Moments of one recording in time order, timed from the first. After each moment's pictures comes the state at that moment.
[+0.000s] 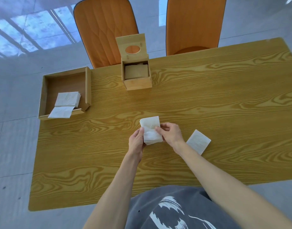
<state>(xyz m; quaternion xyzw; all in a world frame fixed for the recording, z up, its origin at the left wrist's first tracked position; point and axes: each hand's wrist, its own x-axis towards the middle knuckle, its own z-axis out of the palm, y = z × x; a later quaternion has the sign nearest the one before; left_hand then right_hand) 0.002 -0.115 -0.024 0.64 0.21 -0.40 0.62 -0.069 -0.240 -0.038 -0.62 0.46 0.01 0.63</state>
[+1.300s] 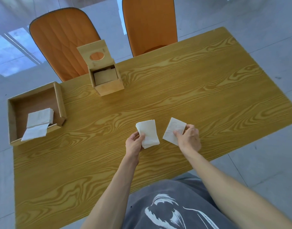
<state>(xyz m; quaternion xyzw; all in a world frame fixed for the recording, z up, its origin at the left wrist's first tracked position) -0.043 -0.127 -0.018 0.68 0.10 -0.48 0.55 -0.186 -0.252 -0.015 -0.63 0.71 -0.01 0.32</state>
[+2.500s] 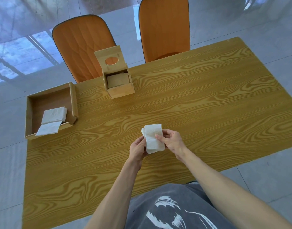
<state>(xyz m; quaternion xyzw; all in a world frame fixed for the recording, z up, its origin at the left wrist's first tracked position) -0.037 -0.119 -0.011 0.65 0.12 -0.50 0.56 -0.137 -0.238 -0.019 -0.51 0.45 -0.06 0.73</state>
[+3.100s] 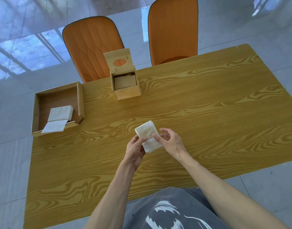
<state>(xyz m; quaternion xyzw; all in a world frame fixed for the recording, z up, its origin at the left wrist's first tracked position) -0.011 -0.110 -0.003 0.55 0.15 -0.50 0.65 -0.118 -0.235 -0.011 -0.69 0.44 -0.02 0.58</state>
